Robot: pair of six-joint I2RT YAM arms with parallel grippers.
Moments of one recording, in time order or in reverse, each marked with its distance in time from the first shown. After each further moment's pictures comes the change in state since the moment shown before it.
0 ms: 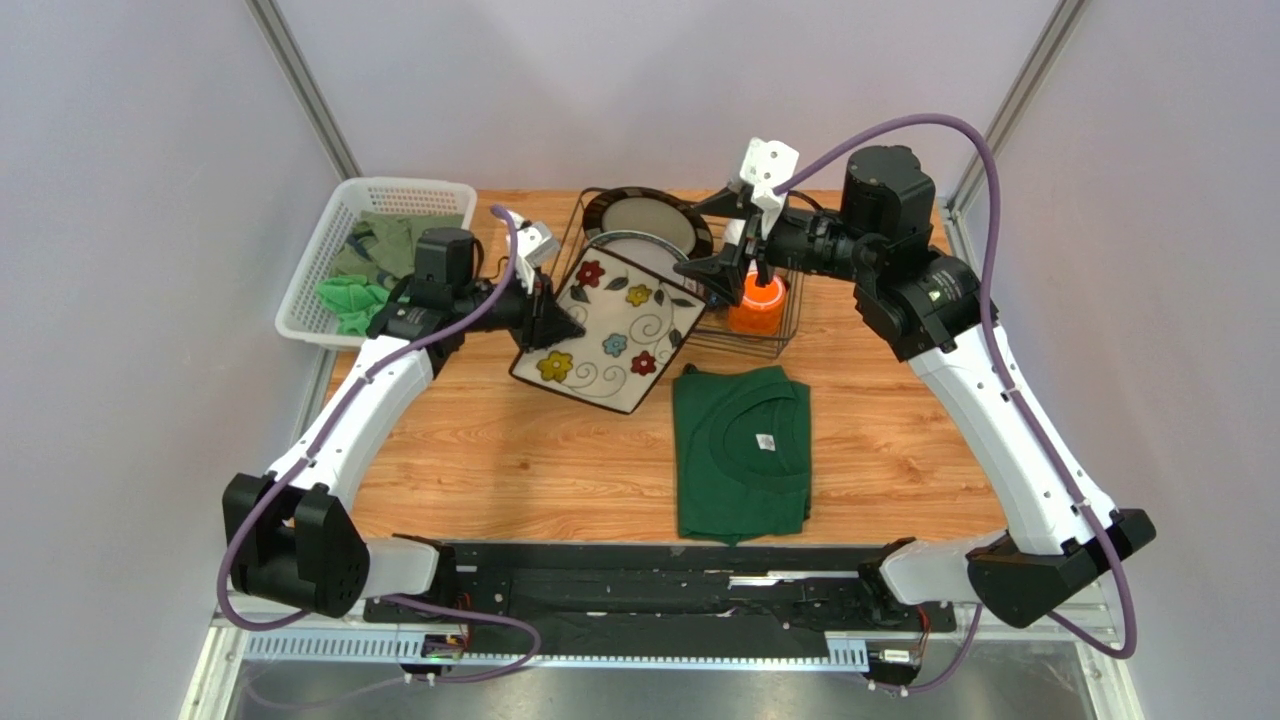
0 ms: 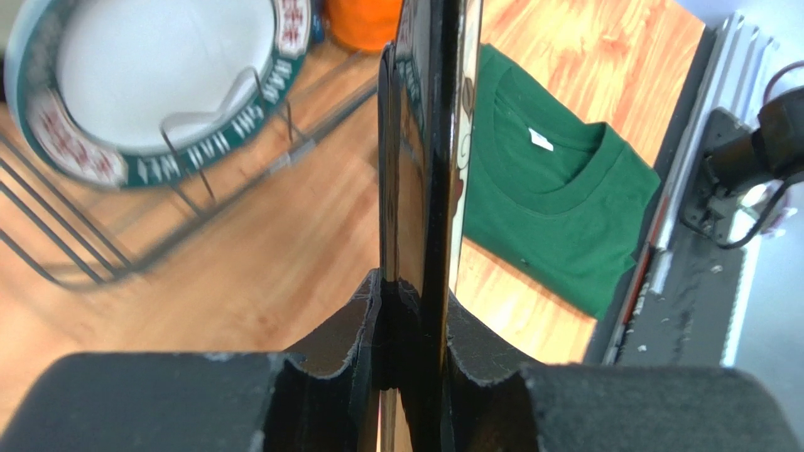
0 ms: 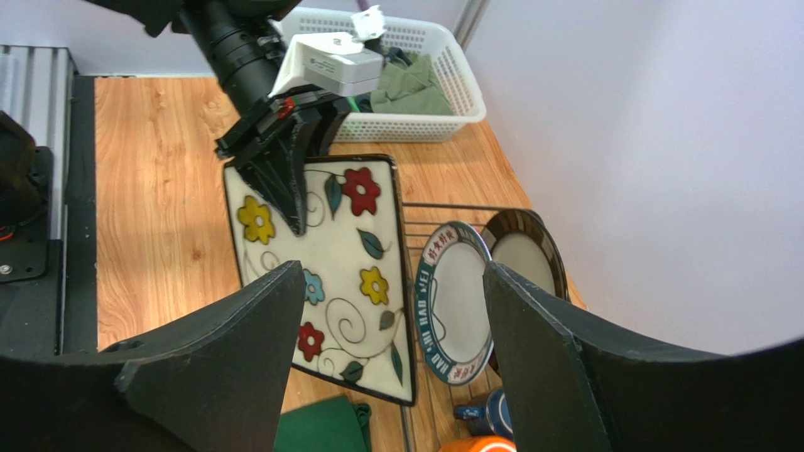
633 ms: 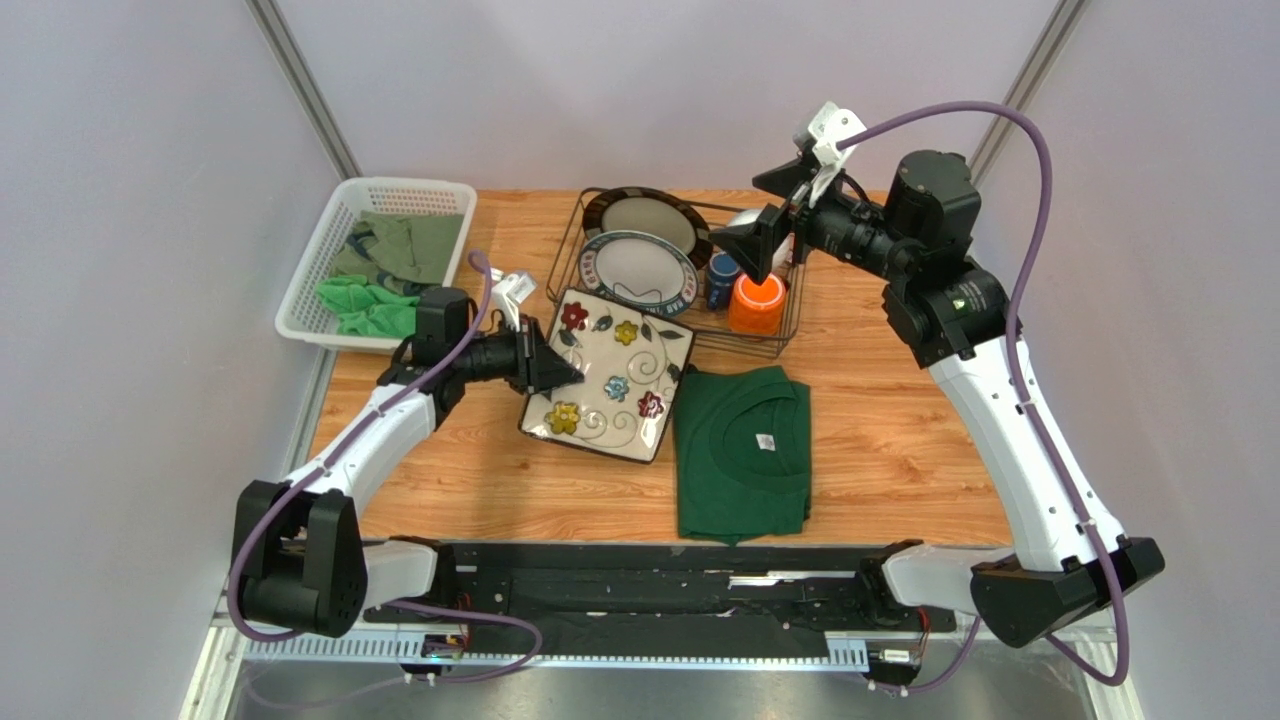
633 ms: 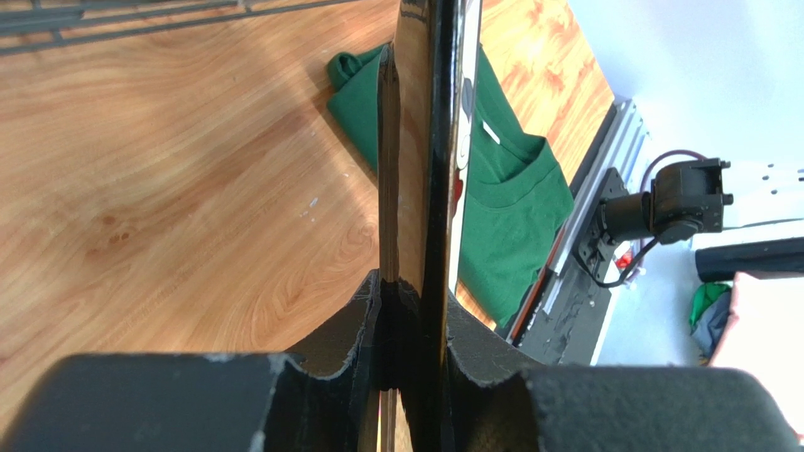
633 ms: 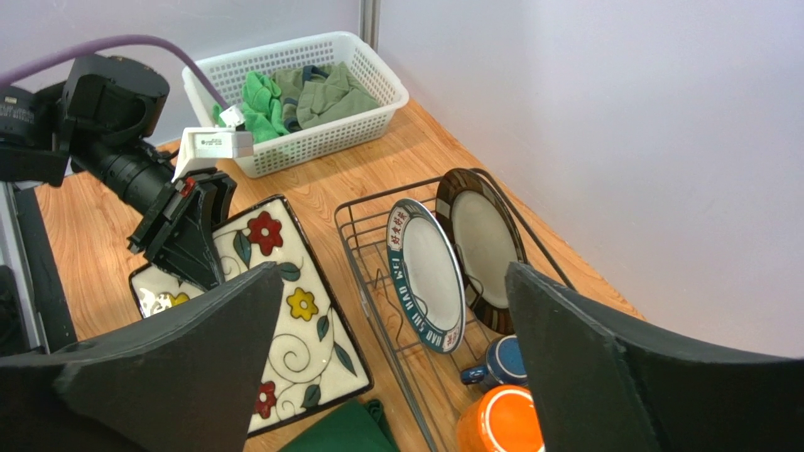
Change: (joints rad) left arm 0.066 -0.068 -0.386 0.328 0.060 -0.438; right arm -0.146 -0.068 -0.106 0.145 0.102 0.262
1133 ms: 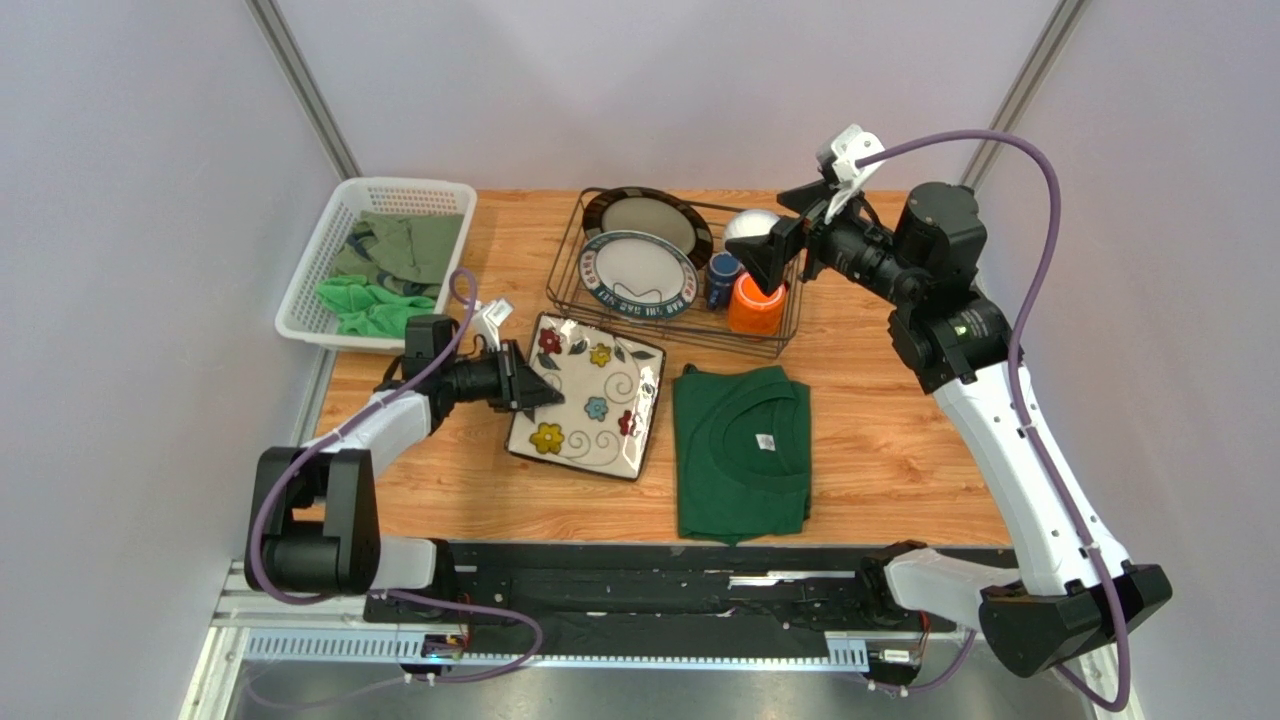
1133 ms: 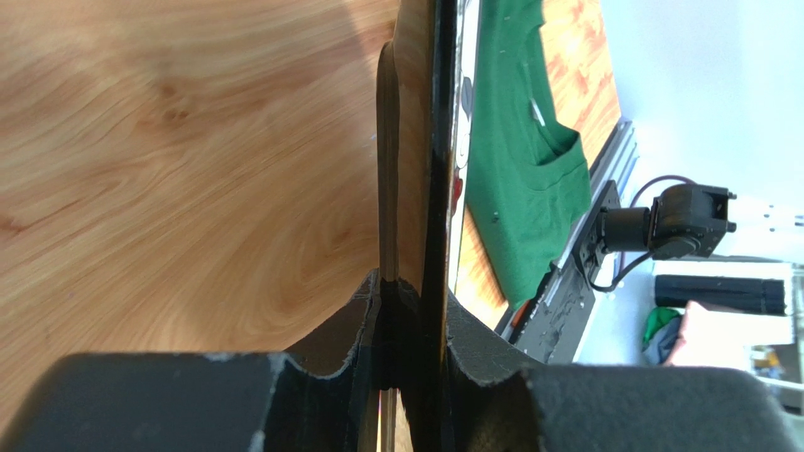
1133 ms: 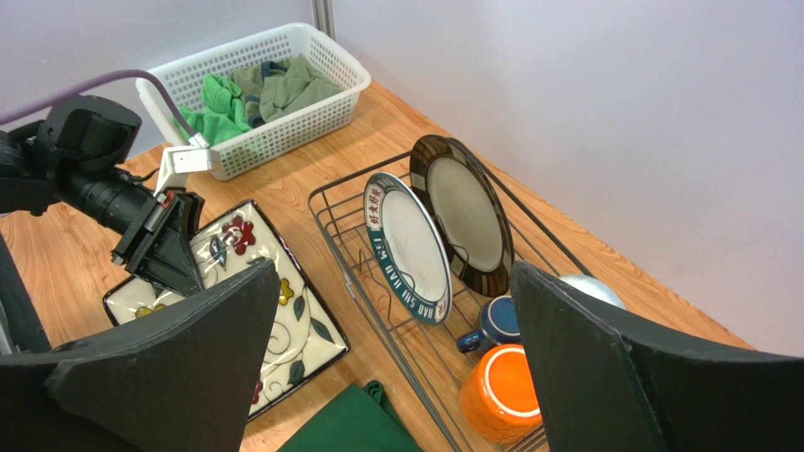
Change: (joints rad) left arm 0.142 0.101 -0.135 0.064 0.063 -0.034; right arm -0.042 -0.092 -0.179 0.087 0.083 0.083
